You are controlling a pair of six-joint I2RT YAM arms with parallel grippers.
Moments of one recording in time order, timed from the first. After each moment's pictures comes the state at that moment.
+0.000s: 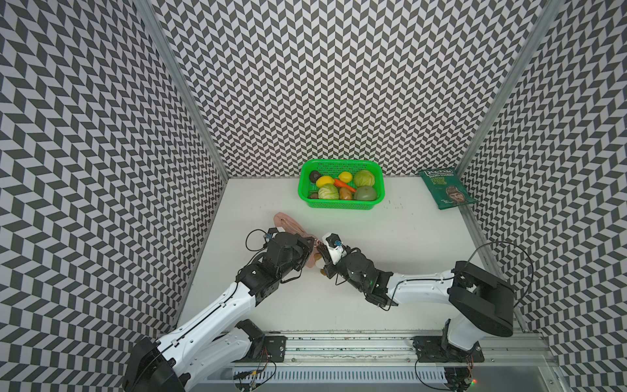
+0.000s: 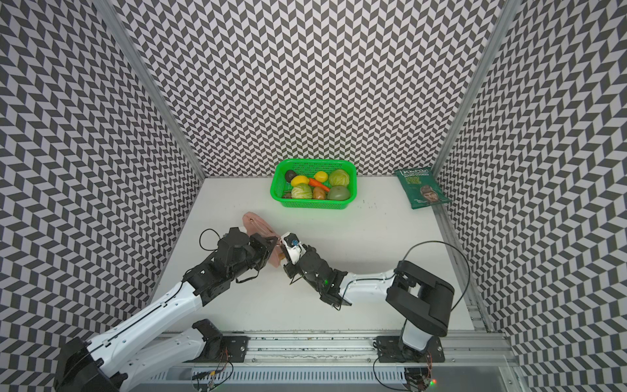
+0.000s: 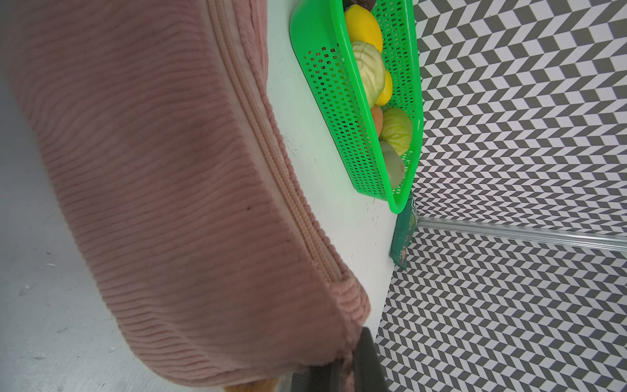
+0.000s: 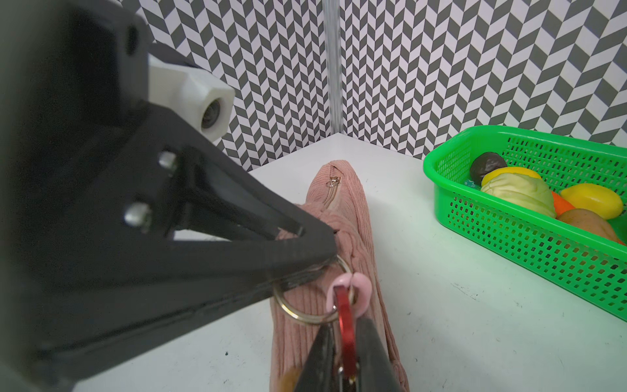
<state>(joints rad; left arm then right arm) -0.63 0.94 0.66 -0.20 -0.10 -1.46 1.08 1.66 0.76 0.71 0.31 0.12</state>
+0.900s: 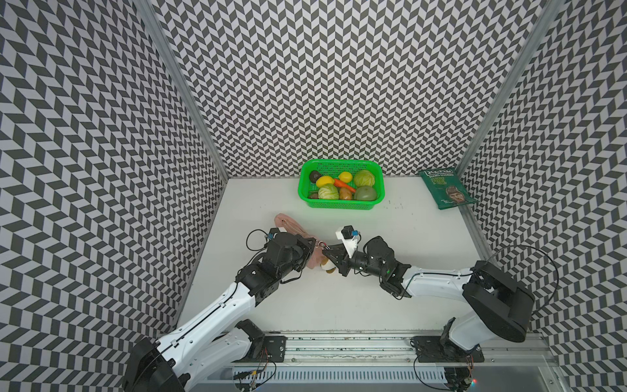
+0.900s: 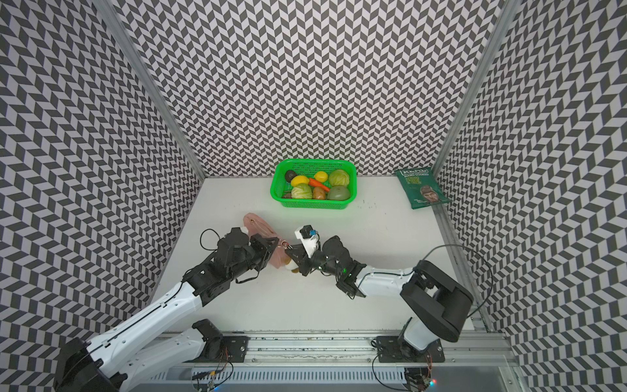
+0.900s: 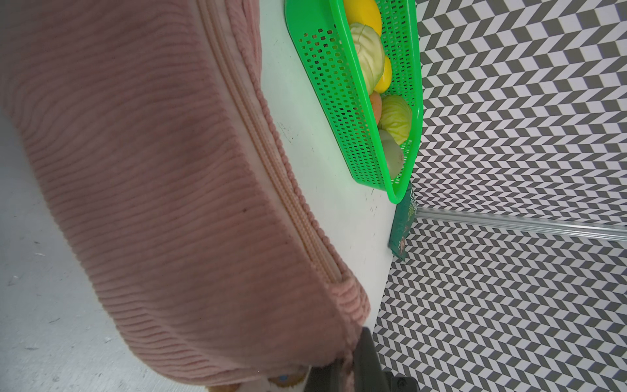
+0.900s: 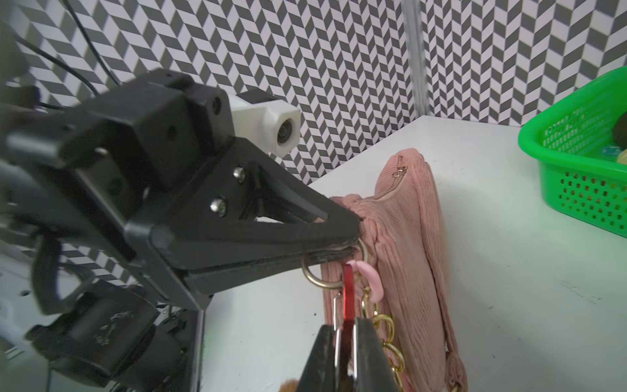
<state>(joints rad) -0.63 0.93 0.66 -0.20 -0.07 -1.46 0.87 1.56 0.66 0.75 -0.31 0.32</state>
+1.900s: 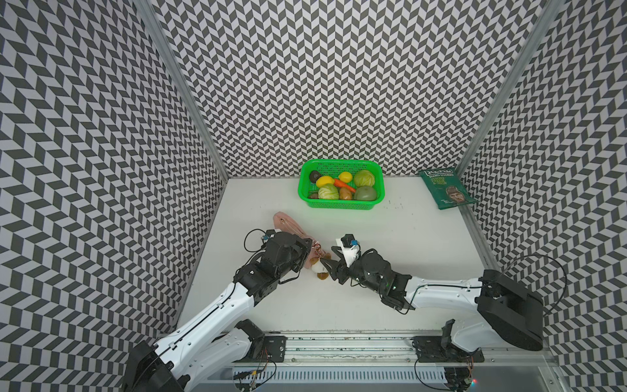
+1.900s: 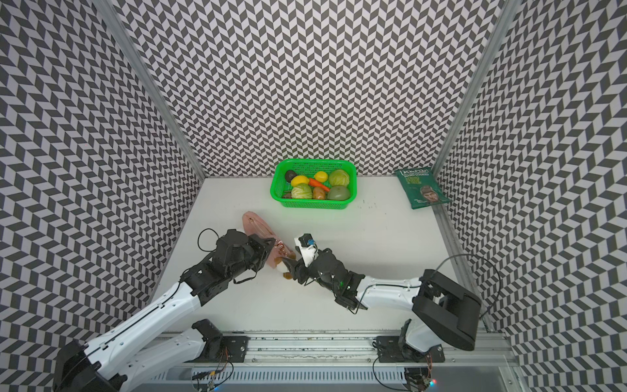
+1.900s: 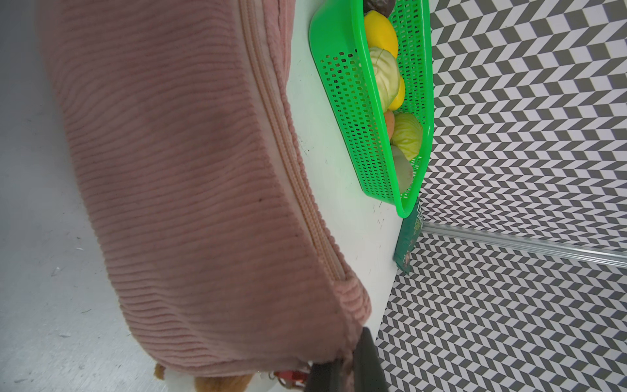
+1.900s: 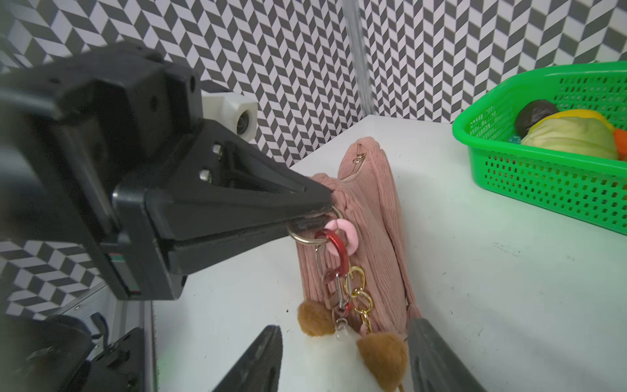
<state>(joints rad) -0.62 0.92 0.67 -0.27 -0.10 -1.50 1.06 1.49 0.63 0.66 0.18 0.29</state>
